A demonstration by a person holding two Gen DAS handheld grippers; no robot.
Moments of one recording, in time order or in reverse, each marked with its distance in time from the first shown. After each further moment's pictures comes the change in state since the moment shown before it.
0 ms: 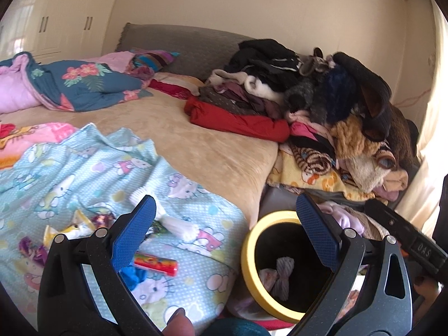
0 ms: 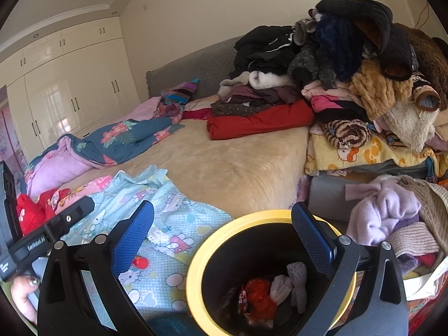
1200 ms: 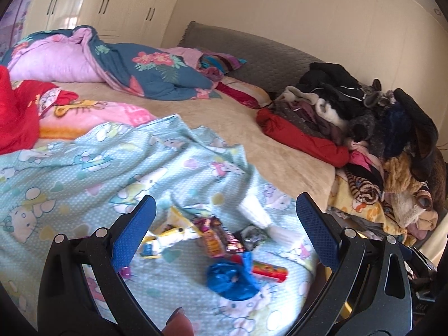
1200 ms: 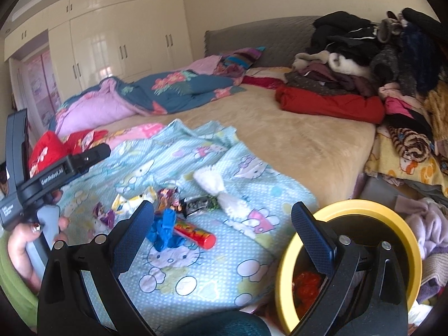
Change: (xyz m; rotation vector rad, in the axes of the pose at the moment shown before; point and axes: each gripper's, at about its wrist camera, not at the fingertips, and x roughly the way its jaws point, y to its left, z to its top) left arm -0.028 0.150 -0.006 -0.185 -0.040 0.222; right arm 0.071 0.136 -0.041 -0.235 0.174 0.197
